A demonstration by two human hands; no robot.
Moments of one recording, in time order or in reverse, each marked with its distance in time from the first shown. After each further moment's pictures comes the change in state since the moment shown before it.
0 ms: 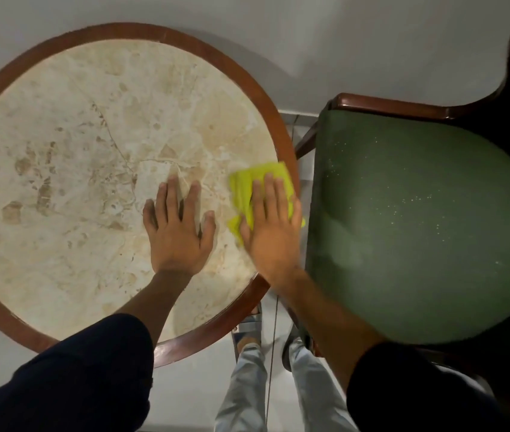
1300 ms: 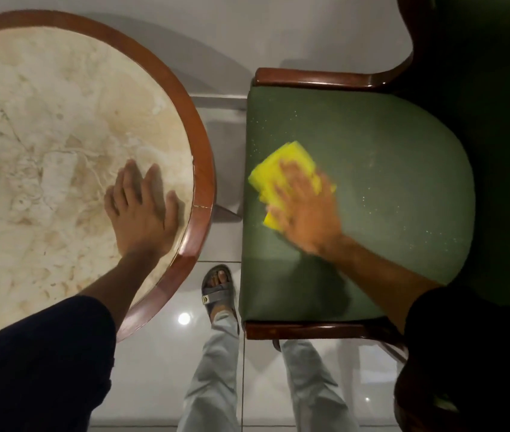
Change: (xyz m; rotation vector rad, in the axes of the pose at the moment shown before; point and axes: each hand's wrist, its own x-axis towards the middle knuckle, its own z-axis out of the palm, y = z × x) left_hand 0.122 -0.047 0.131 -0.069 -0.024 -0.065; right_hand 0.125 0.121 0.106 -0.216 -0.116 -0.240
